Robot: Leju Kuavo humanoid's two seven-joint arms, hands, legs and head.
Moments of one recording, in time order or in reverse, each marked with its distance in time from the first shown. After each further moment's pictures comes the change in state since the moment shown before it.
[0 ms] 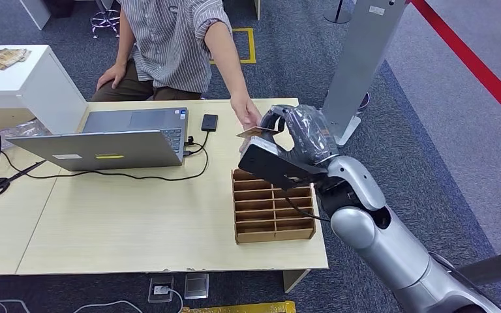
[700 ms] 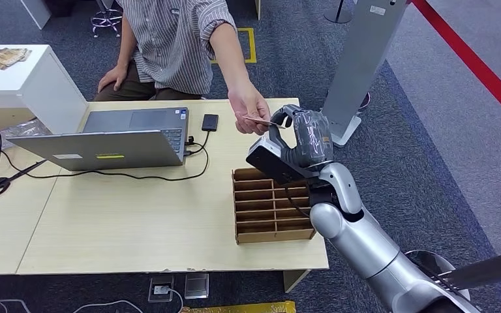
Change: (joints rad) left arm -0.016 -0.009 0.000 0.000 -0.006 -0.005 -0.004; right arm 0.017 0.085 -0.011 0.333 0.098 -0.378 -0.209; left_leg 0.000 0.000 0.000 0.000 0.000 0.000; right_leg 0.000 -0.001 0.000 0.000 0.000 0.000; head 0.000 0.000
